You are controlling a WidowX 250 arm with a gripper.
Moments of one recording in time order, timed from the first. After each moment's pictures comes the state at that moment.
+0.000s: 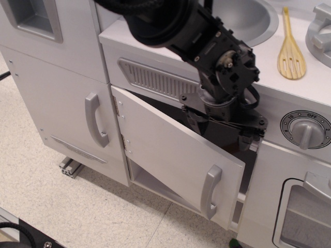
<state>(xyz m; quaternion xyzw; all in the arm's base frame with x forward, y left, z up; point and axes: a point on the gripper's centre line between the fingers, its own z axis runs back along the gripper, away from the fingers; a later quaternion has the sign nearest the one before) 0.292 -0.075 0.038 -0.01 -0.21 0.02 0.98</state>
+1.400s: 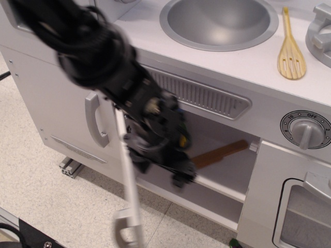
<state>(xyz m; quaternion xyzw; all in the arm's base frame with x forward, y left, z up) 0.231 -0.009 -0.011 0.01 -0.13 0.00 0.99</state>
